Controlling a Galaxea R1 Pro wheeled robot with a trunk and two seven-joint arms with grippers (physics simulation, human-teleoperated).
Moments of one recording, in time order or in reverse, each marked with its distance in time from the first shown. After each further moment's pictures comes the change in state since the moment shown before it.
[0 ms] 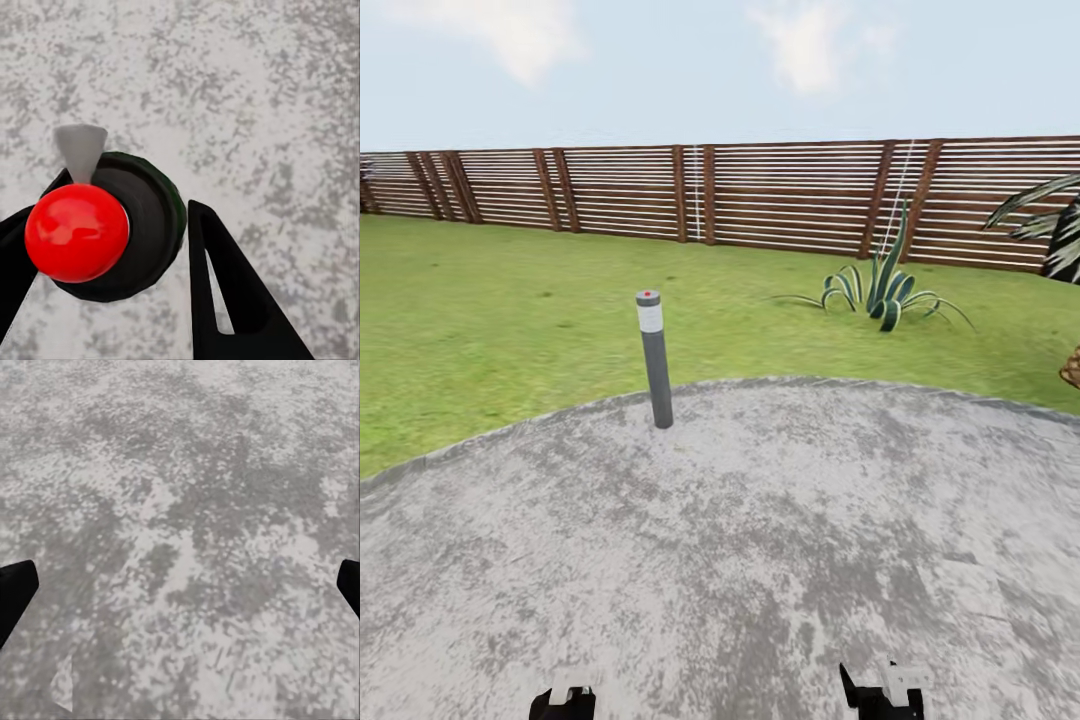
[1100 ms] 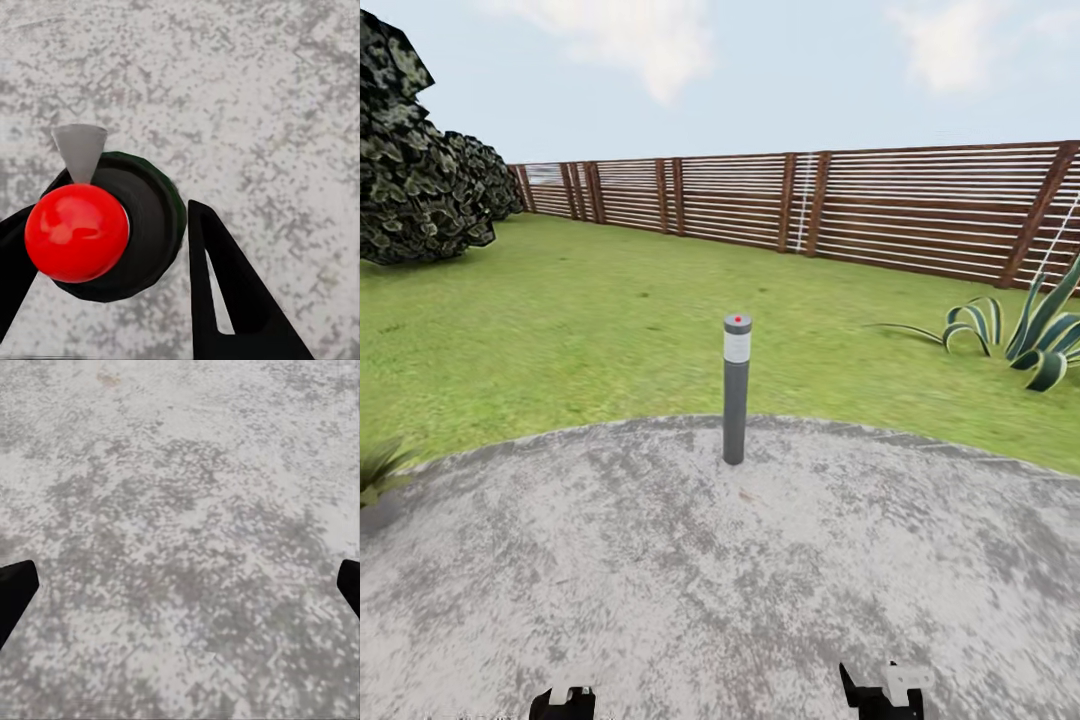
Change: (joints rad) left arm 0.000 0.000 0.000 0.000 0.000 0.000 0.000; right arm 0.000 0.000 0.000 0.000 0.000 0.000 0.000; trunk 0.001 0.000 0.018
